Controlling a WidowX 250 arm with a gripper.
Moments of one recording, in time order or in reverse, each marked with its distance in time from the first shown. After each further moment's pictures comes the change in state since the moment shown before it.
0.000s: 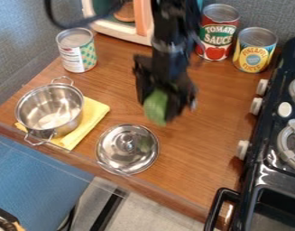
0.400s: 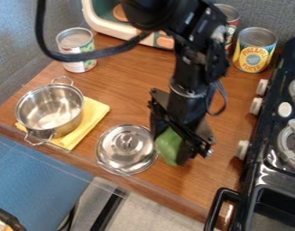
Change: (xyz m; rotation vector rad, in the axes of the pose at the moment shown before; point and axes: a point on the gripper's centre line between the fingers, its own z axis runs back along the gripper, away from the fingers) arm -0.021 -0.045 -0.009 0.007 0.008 -0.121
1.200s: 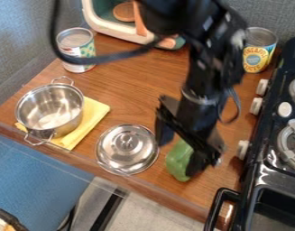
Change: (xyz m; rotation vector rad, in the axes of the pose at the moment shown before) arm -0.008 -0.006 0.016 -0.025 0.050 0.016
